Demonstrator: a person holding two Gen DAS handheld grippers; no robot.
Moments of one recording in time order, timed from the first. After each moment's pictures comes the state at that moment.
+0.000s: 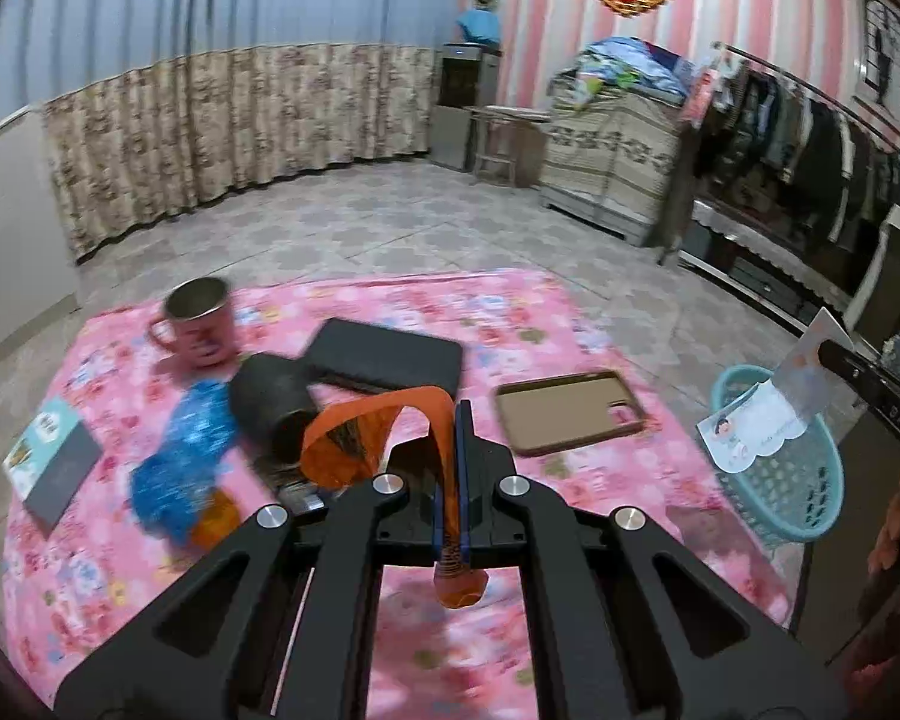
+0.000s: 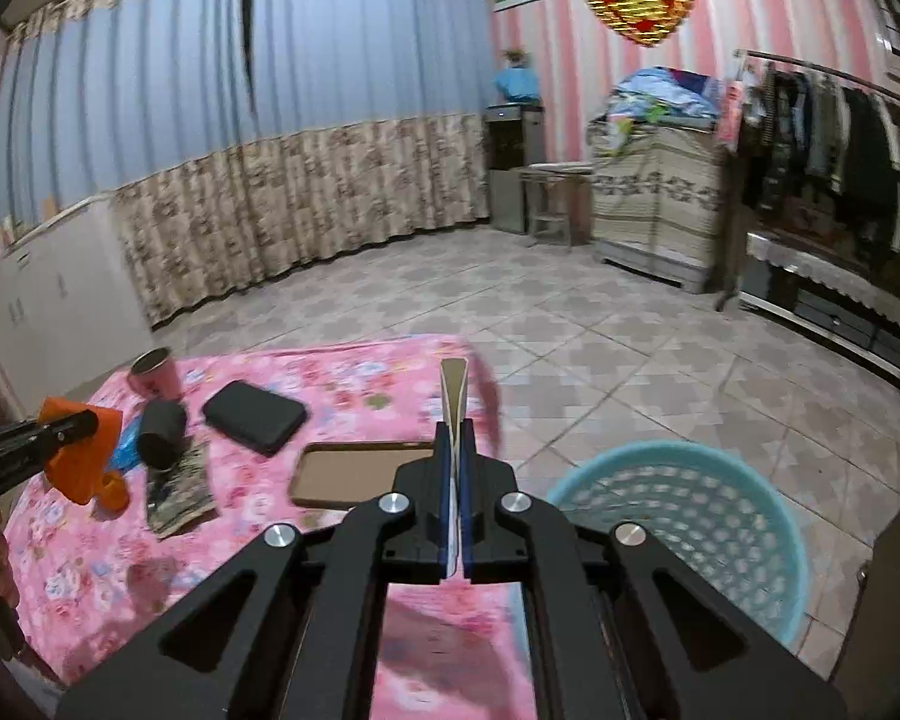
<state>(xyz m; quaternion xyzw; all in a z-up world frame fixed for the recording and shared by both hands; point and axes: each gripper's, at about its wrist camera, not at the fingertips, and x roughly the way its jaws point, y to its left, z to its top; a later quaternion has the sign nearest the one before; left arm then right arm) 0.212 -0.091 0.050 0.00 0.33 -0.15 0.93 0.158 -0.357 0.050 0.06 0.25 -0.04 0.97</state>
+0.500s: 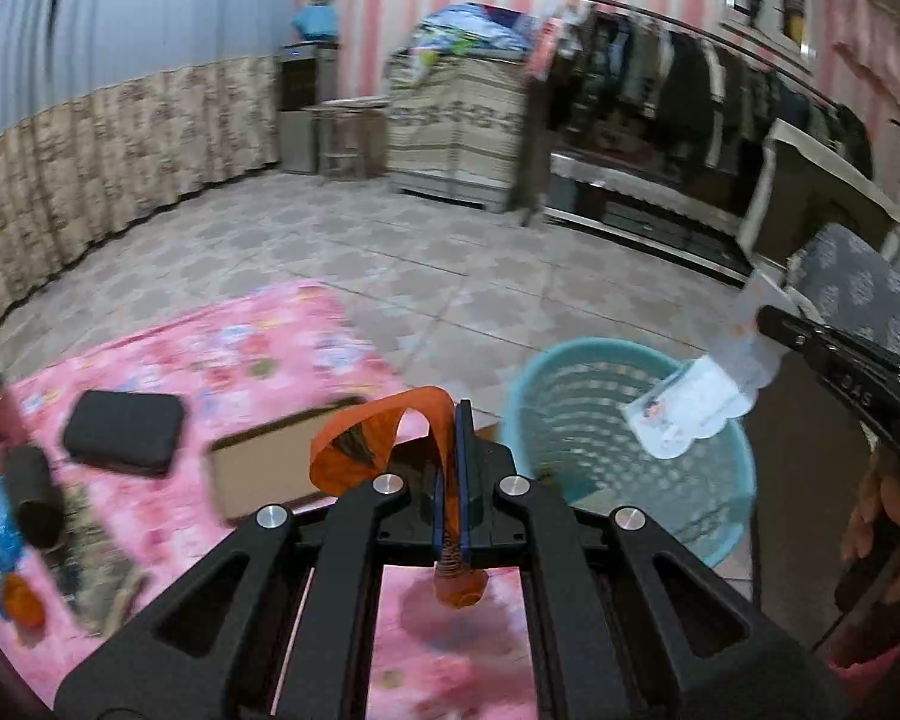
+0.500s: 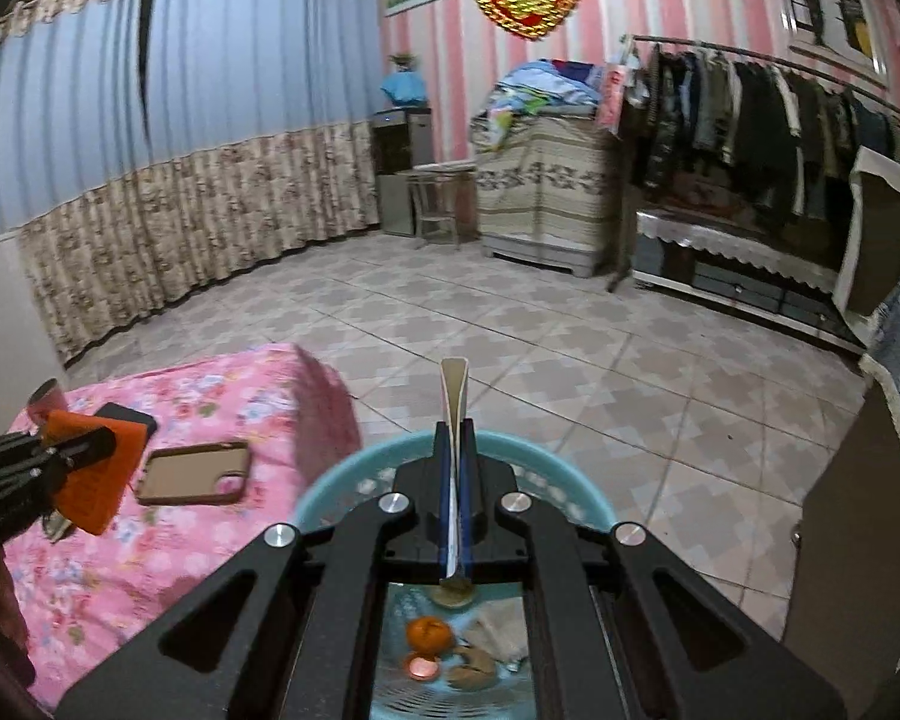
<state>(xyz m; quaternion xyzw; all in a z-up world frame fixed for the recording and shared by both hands) 0.206 -0.282 0.034 0.06 0.32 -0.31 0.89 0.126 -0.479 0.037 0.08 0.25 -0.16 0.95</state>
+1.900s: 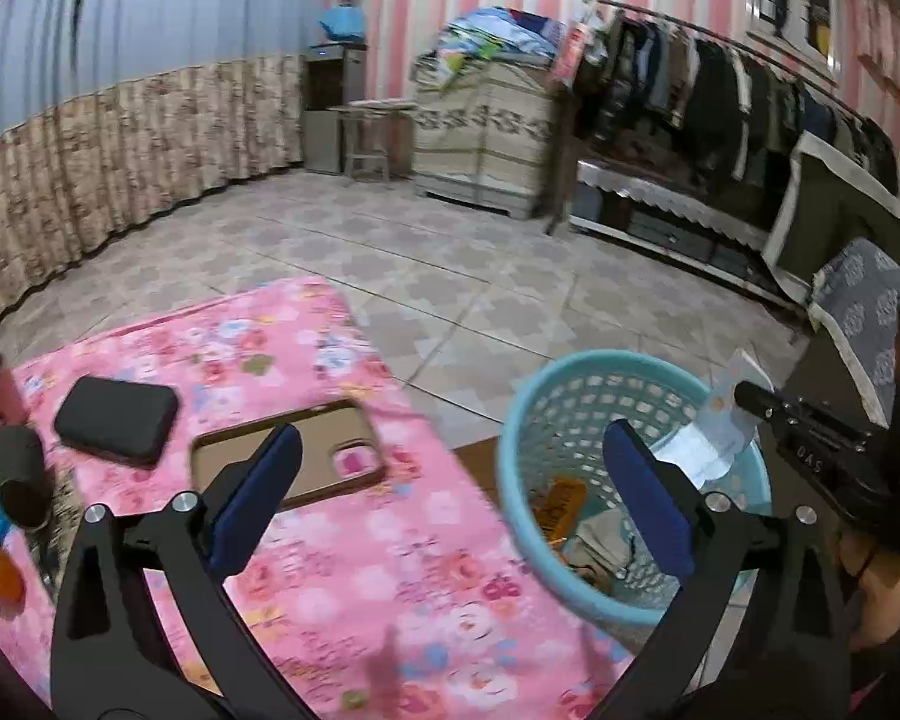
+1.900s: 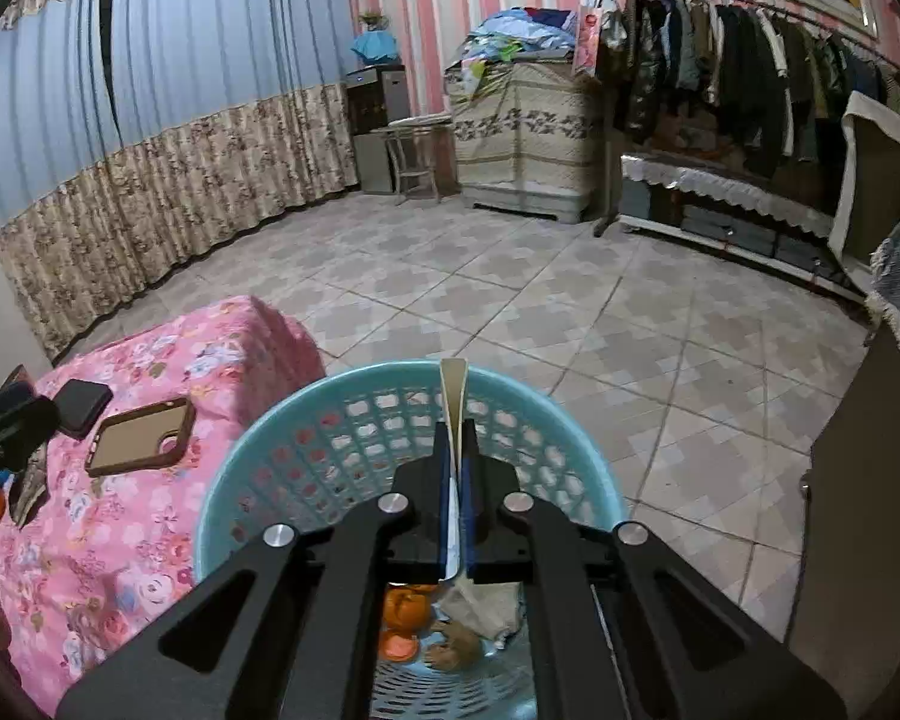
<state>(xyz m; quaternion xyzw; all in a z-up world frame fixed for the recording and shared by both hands) 0.206 -0.287 0.026 0.04 0.31 -0.25 0.91 0.142 -0.505 -0.019 0.11 0.30 -0.16 0.93</state>
